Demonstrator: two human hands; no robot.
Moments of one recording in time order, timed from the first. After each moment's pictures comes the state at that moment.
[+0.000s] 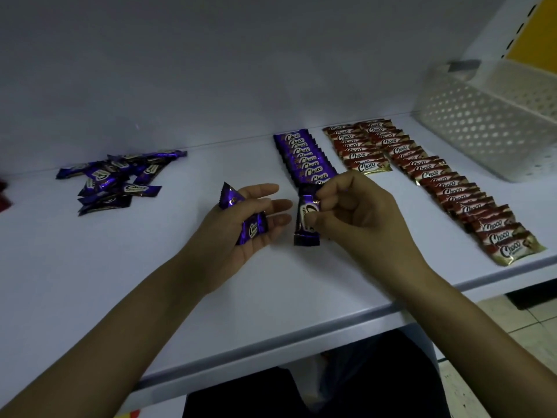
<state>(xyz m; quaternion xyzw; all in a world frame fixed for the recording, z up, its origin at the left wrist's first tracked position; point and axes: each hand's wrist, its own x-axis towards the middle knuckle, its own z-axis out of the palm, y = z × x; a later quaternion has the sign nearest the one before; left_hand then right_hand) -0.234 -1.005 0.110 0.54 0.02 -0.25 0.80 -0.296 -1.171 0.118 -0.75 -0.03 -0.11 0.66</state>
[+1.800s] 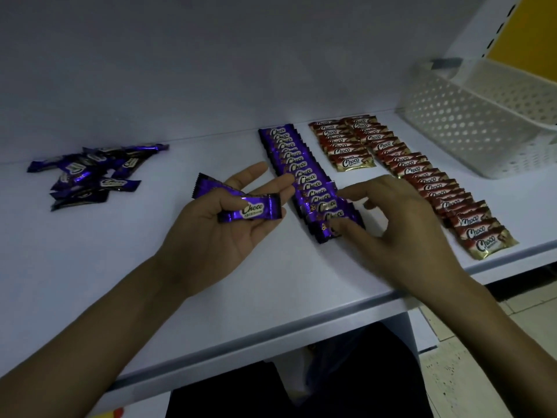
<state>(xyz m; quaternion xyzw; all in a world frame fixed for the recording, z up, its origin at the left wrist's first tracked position) -0.240 -1.004 0.104 0.34 -0.05 -0.34 0.88 -0.313 -1.221 0.110 -0.94 -0.03 -0.23 0.25</state>
